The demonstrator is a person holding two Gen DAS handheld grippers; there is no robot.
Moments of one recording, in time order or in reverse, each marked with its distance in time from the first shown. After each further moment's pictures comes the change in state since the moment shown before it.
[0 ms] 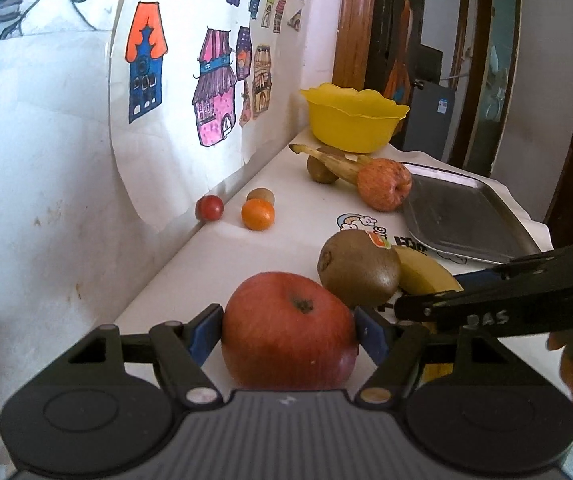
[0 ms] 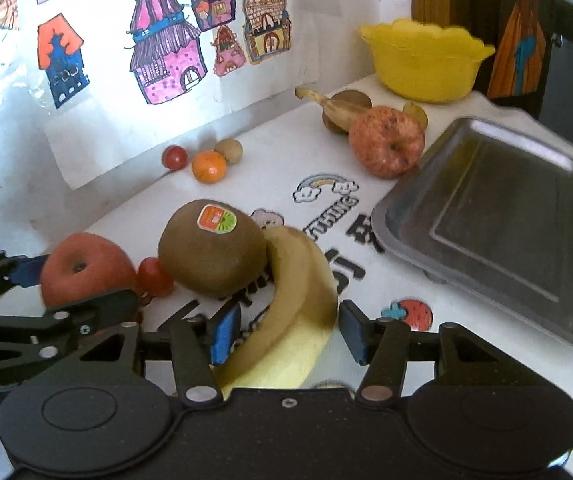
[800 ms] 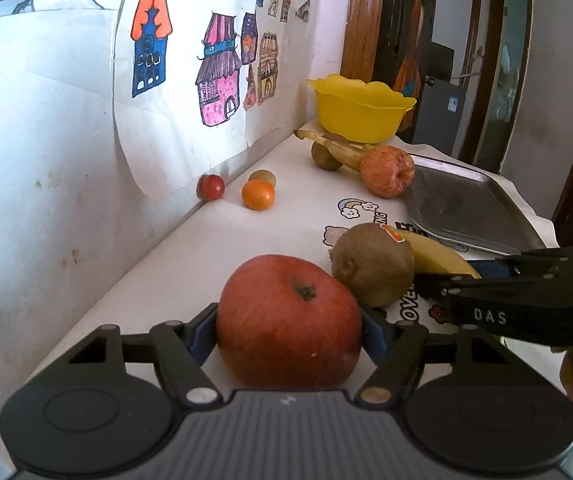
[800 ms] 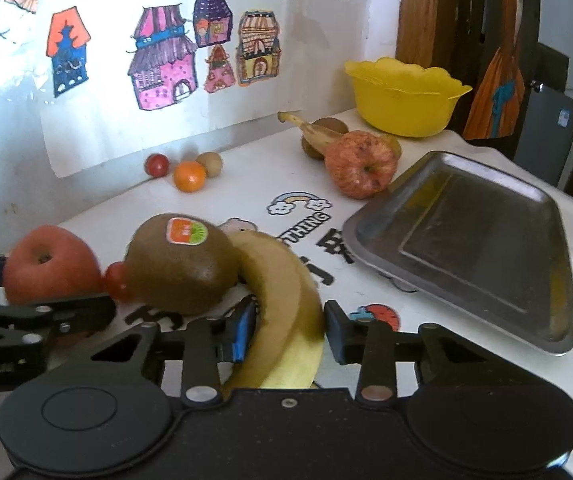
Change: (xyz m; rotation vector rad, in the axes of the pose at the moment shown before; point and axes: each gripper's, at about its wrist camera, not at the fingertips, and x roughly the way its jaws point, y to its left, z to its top) left arm 0.001 -0.008 -0.014 -0.035 0.014 0.023; right arm -0.009 -0.003 -0.020 -0.033 -0.108 -0.083
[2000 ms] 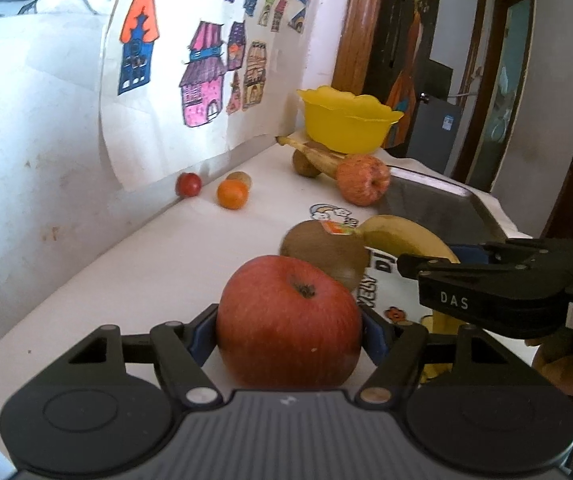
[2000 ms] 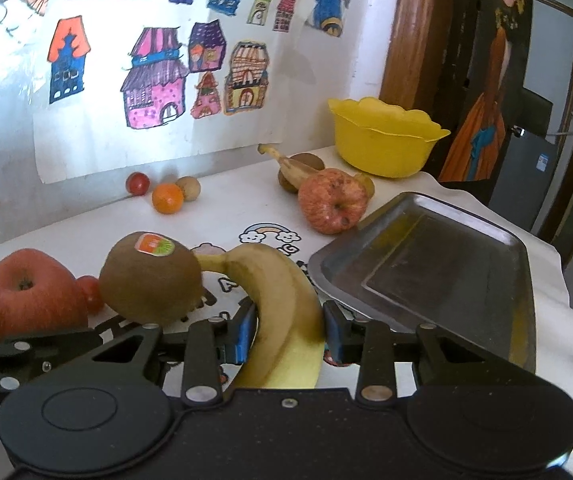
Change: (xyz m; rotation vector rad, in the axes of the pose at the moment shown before) left arm -0.012 -0.023 -0.009 -0.055 -0.034 -0.035; right arm -0.015 -0.005 -0.004 -0.056 -0.104 -0.085
